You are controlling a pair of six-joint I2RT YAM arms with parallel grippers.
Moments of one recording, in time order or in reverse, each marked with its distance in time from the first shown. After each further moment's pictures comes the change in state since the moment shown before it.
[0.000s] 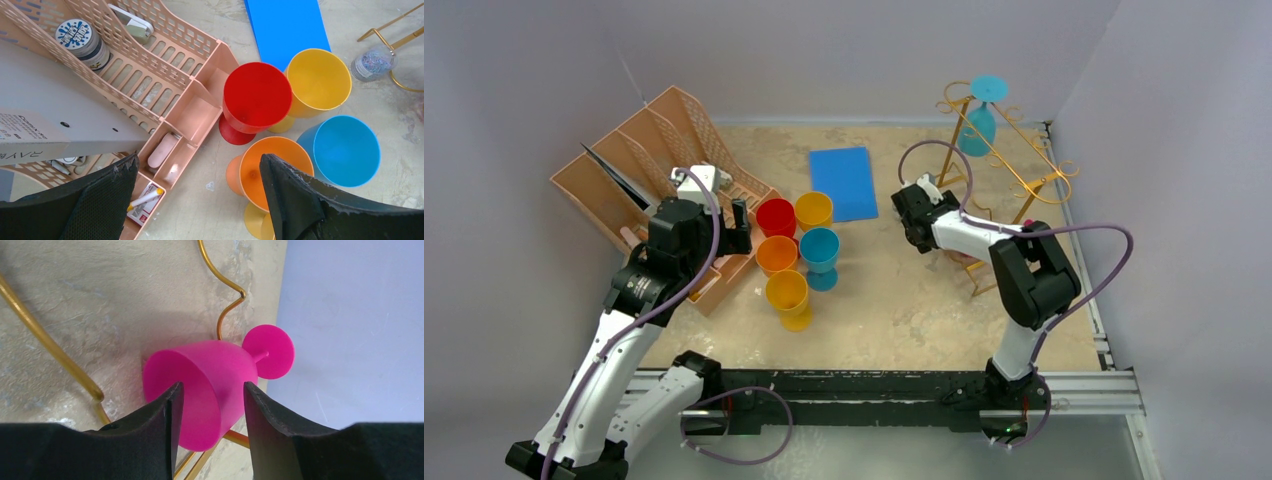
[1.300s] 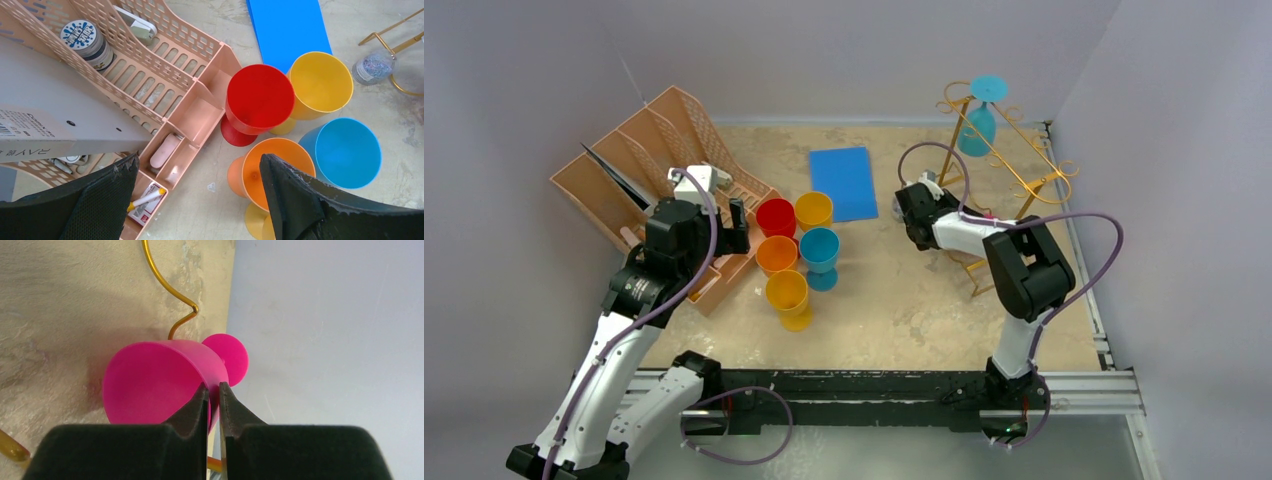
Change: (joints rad) left arm 0.013 -0.010 0.000 0.000 0.000 0.000; right arm -0.035 0.051 -0.020 0.178 0.145 -0.257
